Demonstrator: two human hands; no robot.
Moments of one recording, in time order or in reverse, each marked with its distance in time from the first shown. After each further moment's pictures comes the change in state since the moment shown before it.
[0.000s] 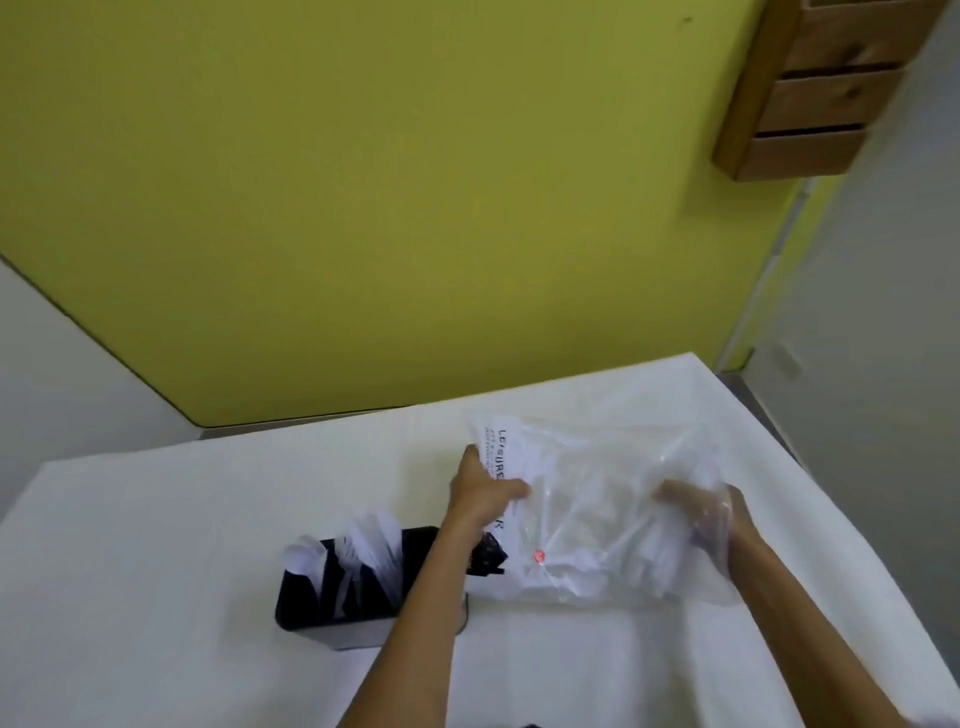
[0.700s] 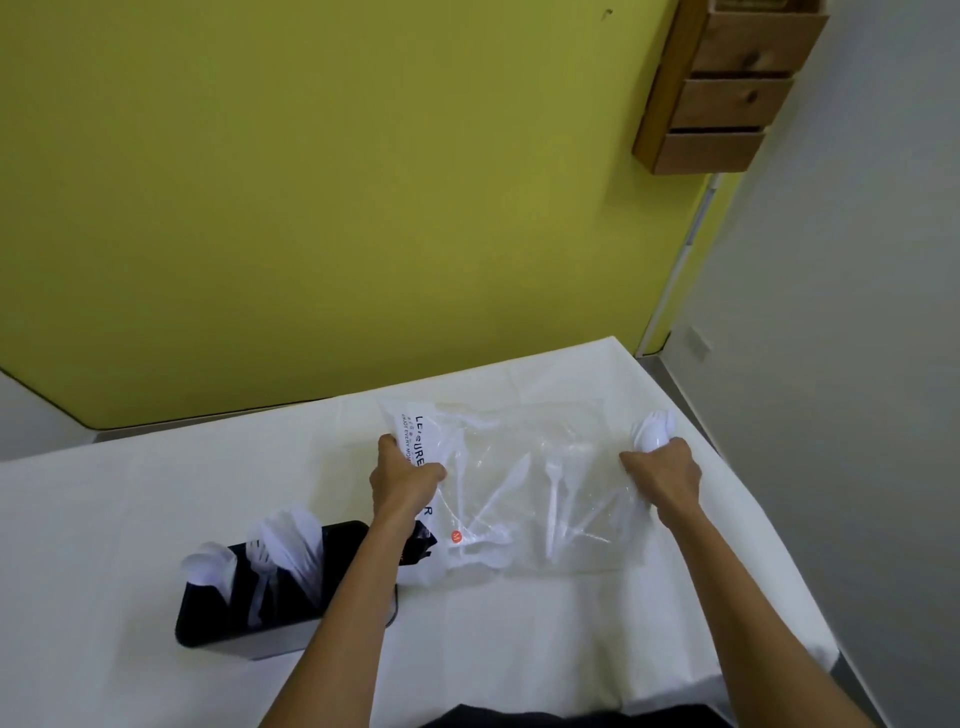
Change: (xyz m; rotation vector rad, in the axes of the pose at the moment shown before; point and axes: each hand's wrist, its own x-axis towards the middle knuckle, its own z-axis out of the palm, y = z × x) left_hand 0.000 0.003 0.006 0.027 0.149 -0.025; right_hand -0.016 -0.033 -0.030 -0.292 0.411 -0.033
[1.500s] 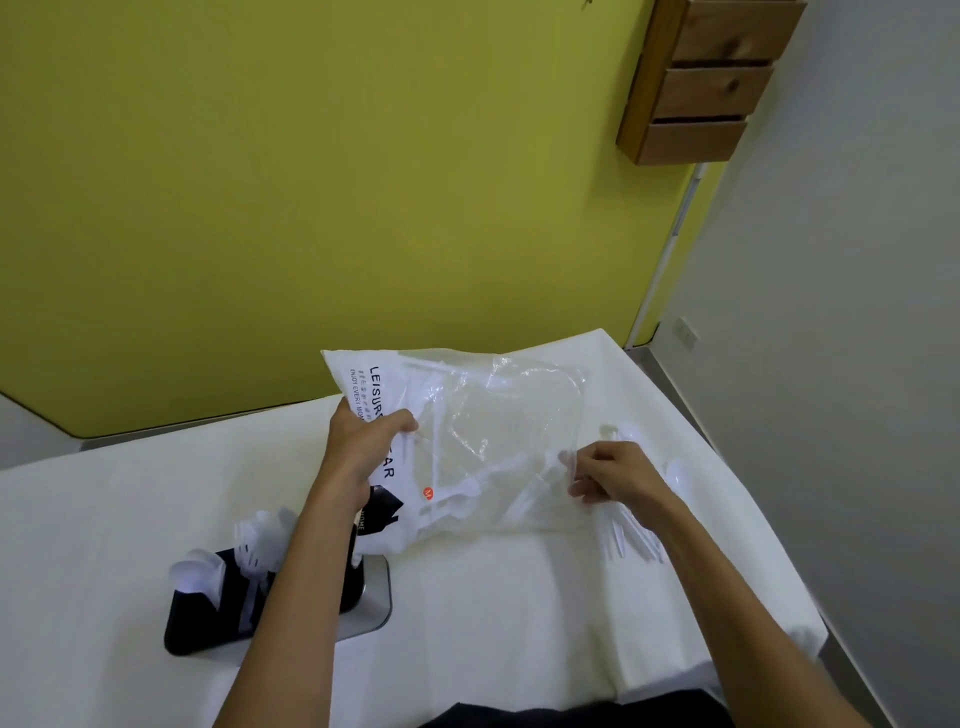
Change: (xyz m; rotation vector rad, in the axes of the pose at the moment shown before) left_hand -0.007 0.049 -0.044 -0.302 -0.096 0.031; right_hand -0.031 -0.008 0.005 0.132 -0.473 -0.174
